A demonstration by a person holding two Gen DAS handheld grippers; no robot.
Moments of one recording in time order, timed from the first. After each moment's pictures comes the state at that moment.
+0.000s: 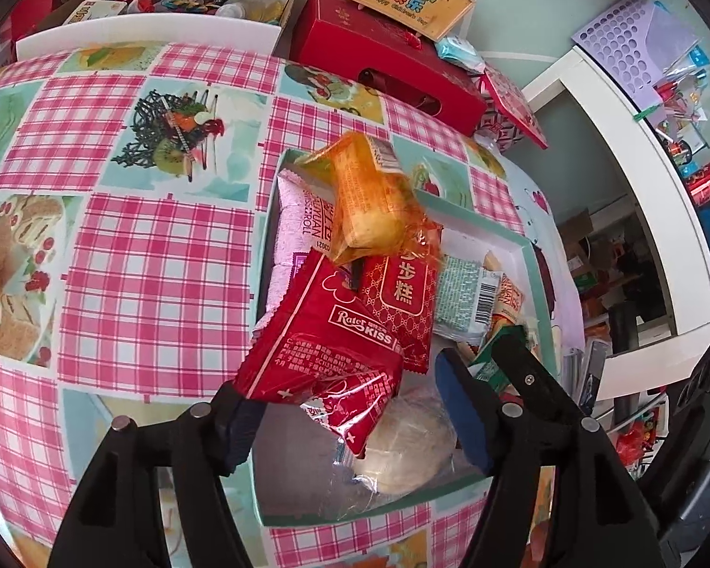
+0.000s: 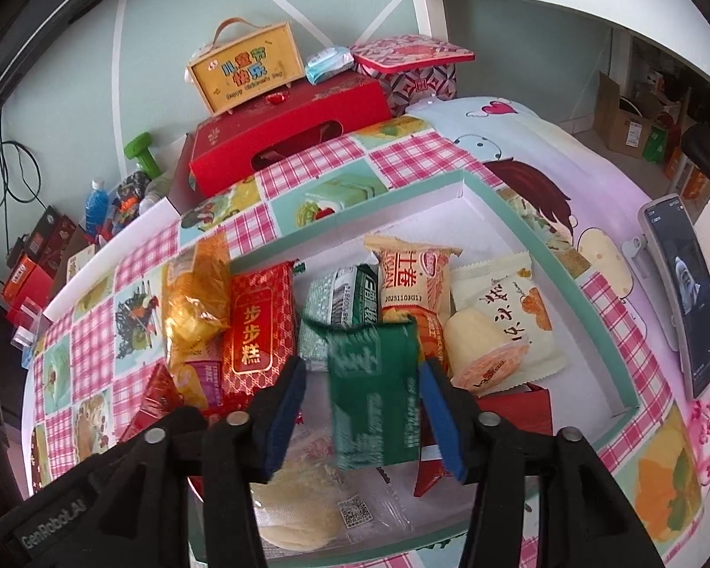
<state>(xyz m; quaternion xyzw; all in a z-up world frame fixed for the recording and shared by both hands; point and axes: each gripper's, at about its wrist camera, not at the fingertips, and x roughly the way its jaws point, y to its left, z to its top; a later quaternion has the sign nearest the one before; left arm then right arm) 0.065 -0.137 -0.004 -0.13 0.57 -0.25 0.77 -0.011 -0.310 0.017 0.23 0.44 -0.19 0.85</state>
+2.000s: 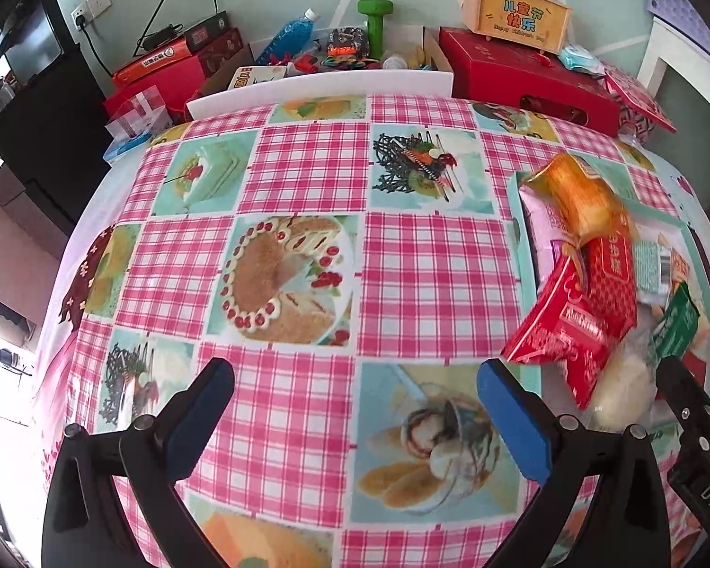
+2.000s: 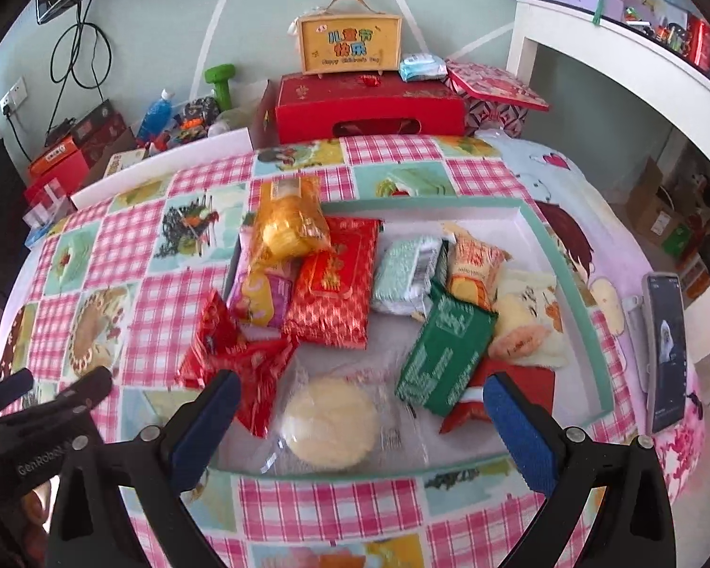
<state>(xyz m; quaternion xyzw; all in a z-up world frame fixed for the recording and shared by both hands) 0.031 -0.043 0.019 0.06 0.52 -0.03 0.85 -0.031 -0.240 0.038 0.08 0.48 -0.12 0.87</state>
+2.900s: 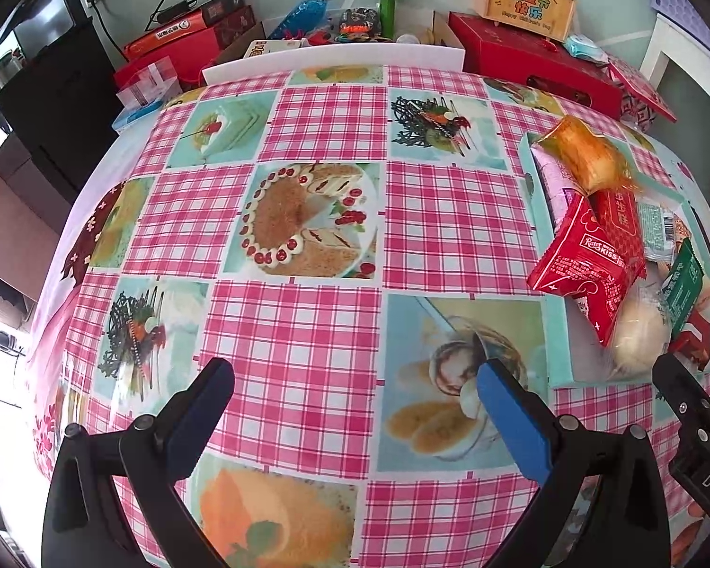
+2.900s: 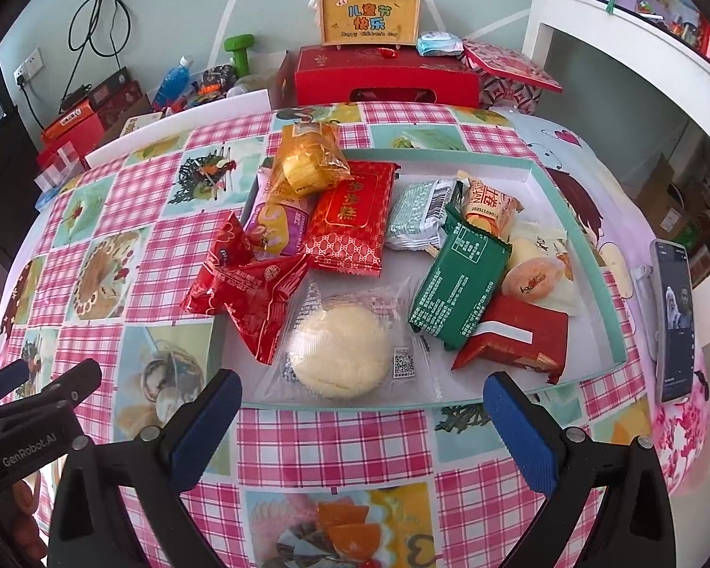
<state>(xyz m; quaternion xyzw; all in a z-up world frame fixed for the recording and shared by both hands) 0.000 -0.019 0.002 0.05 0.54 -0.03 0.84 -0.057 -0.226 0.022 0.07 0.50 -0.10 0.86</state>
